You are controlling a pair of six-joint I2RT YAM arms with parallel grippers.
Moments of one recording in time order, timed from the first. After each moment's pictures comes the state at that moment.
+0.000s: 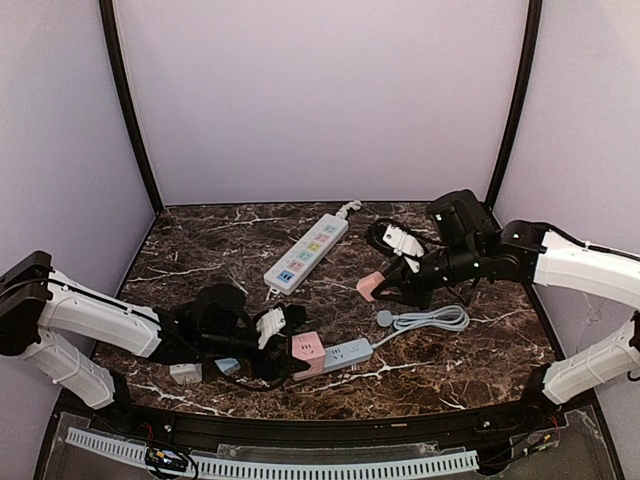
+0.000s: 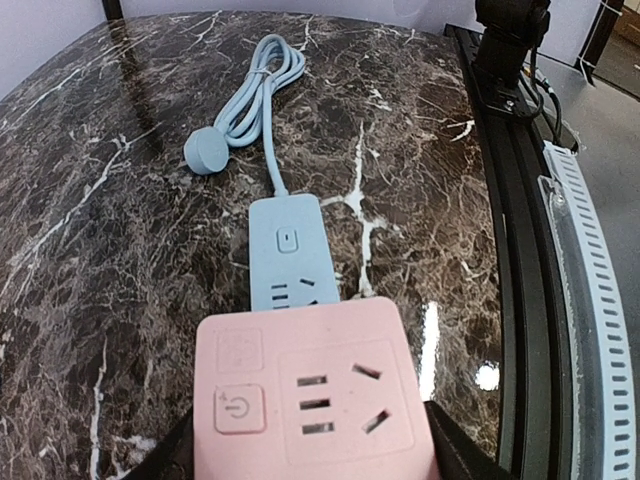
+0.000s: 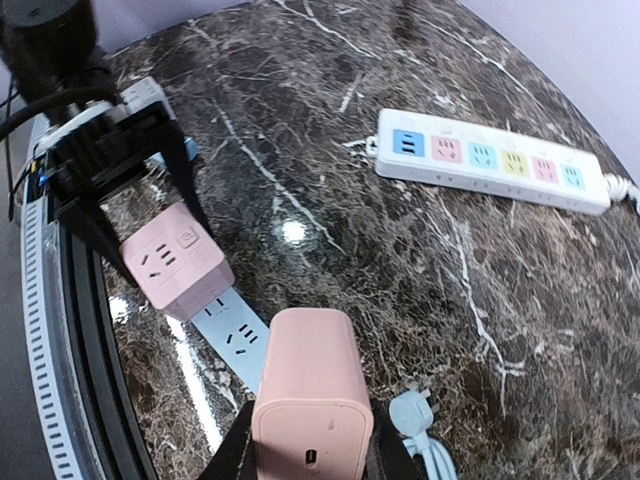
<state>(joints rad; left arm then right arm) -1.03 1.42 0.53 0.35 0.28 0.12 0.86 1.25 1.03 -0.51 -0.25 -0.16</state>
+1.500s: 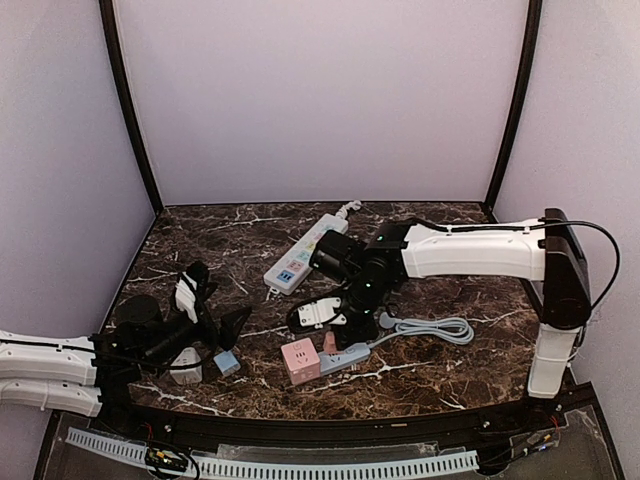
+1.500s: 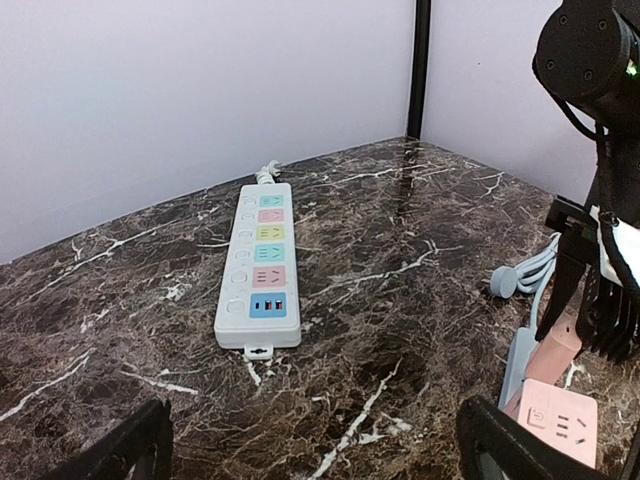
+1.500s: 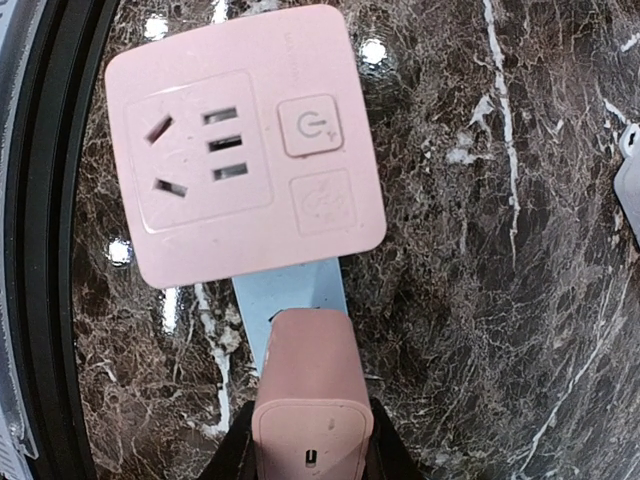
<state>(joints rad) -0.97 0.82 0.19 0.47 -0.33 -0.08 1.09 1.89 1.52 -0.95 -0.15 -0.68</state>
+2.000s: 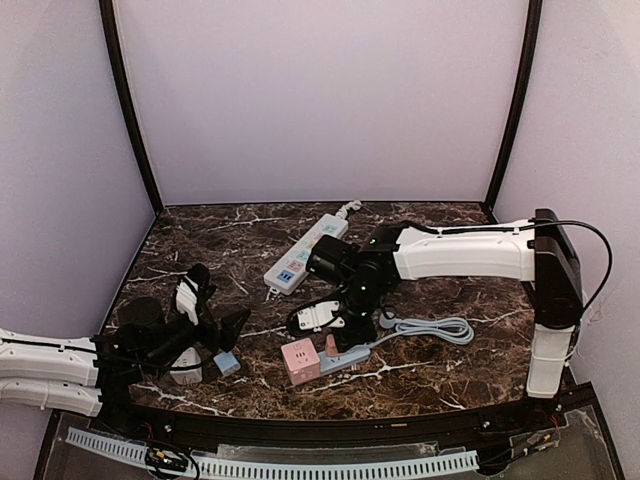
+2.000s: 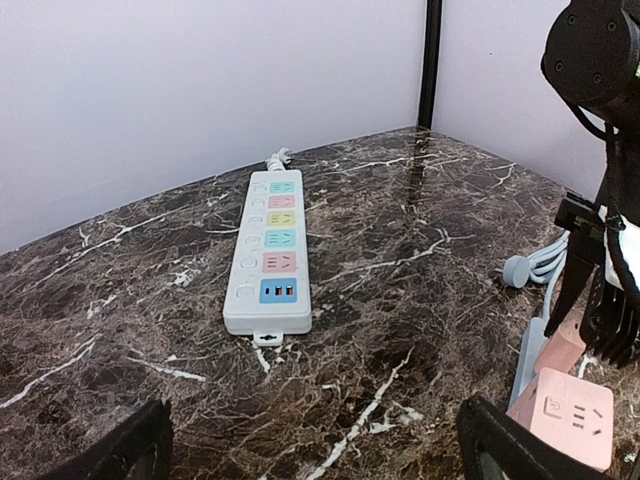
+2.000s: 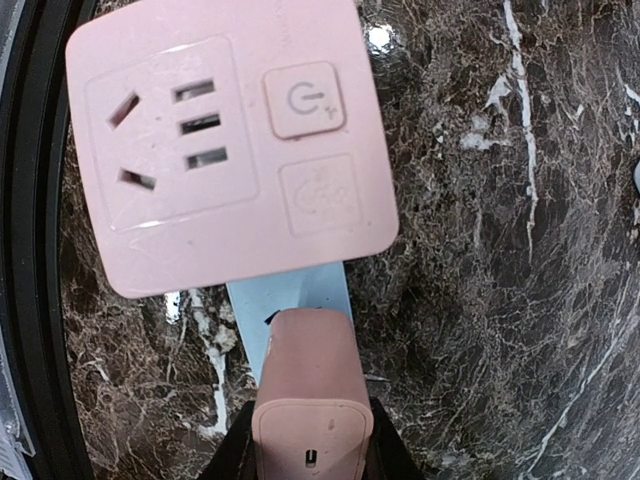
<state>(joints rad) -0.97 0.84 0.18 0.47 -0.36 -0.09 1.09 1.93 1.54 -0.98 -0.13 -0.68</state>
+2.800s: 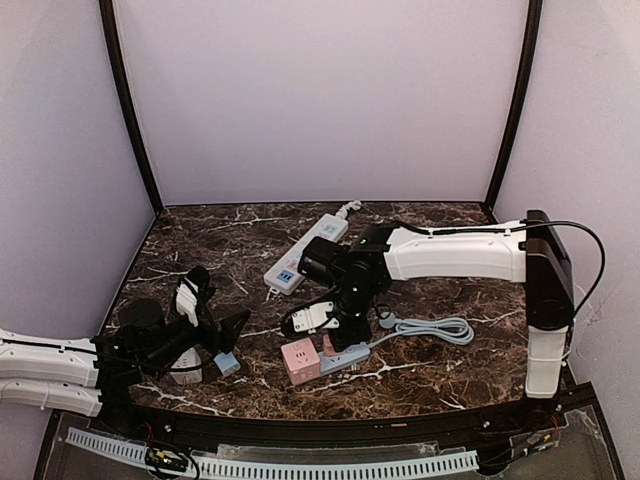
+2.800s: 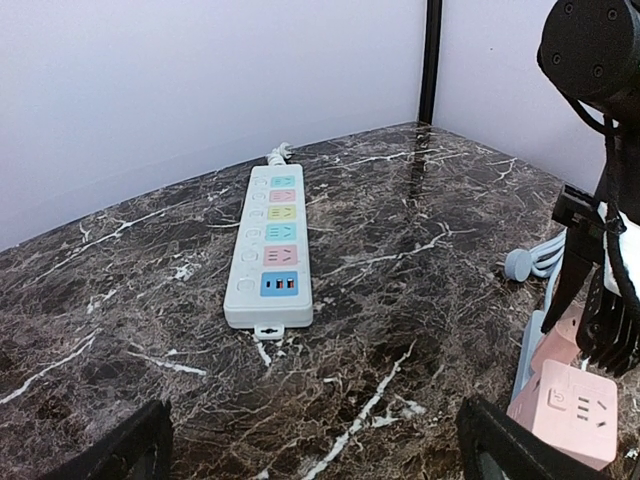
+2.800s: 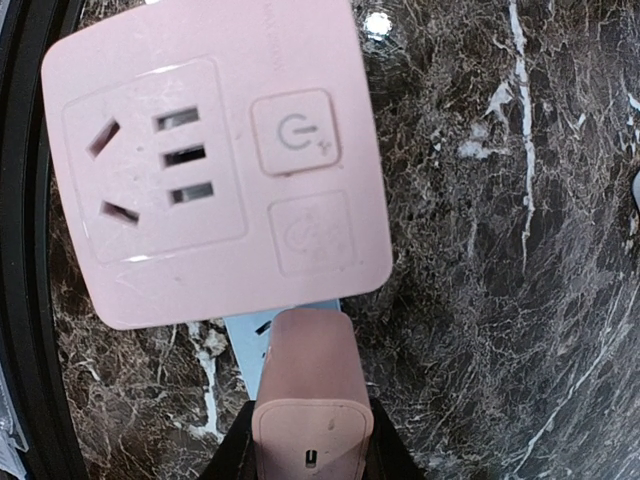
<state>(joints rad) -0.97 0.83 0.16 0.47 -0.36 -0.09 1.10 1.98 1.61 -1.02 -0.10 -0.69</state>
